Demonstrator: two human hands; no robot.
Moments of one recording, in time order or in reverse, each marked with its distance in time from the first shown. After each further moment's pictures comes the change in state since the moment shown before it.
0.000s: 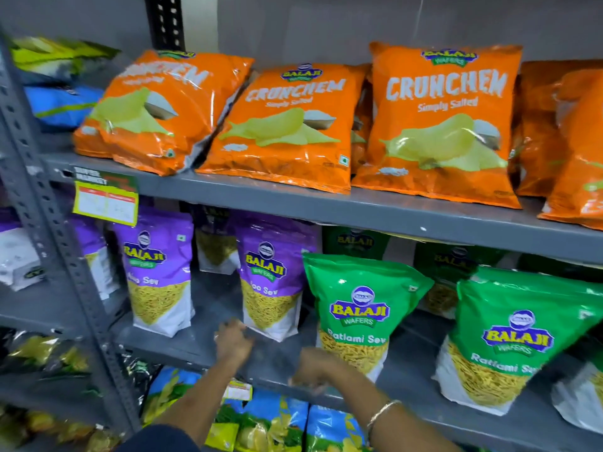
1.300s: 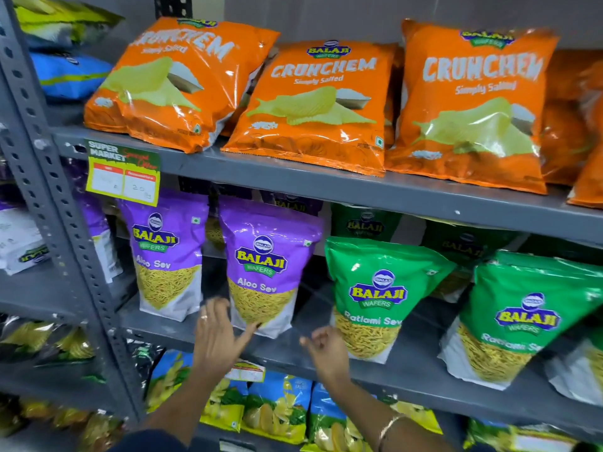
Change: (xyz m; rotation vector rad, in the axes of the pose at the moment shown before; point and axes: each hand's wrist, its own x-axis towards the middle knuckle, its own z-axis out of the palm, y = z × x) left_hand -0.013 -0.054 -0.032 0.221 0.263 0.473; right_hand 0.006 -0.005 0.053 0.810 0.665 -0.054
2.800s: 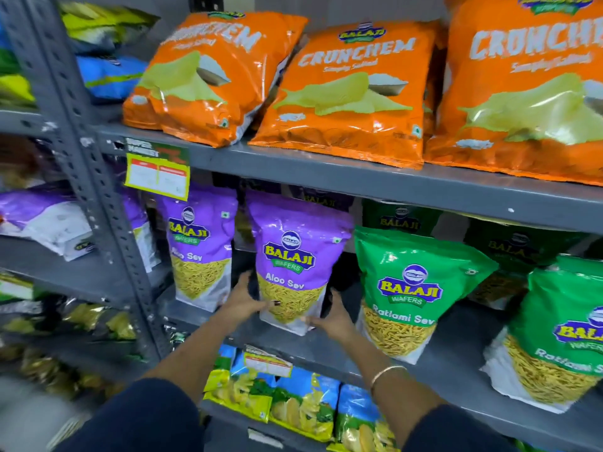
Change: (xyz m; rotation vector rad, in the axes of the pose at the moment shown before) left_hand 0.062 -0.004 -0.031 -0.524 -0.419 -0.449; right_hand 0.055 -0.026 0.028 0.003 -0.324 -0.134
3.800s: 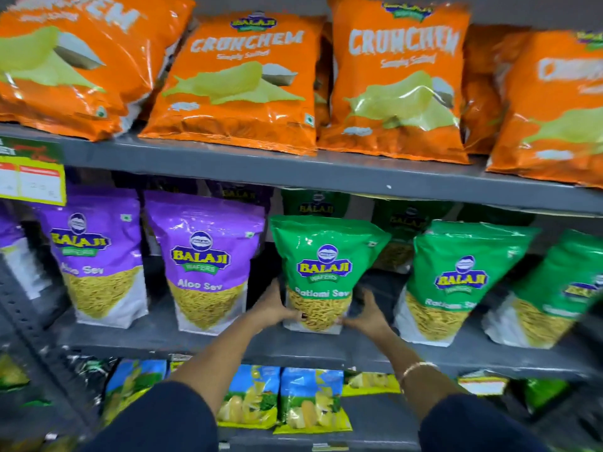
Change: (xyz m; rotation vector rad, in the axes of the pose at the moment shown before) left_hand -0.033 0.082 0.146 0.118 -0.436 0.192; right_hand -0.063 0.073 -0.164 -0.085 0.324 0.140
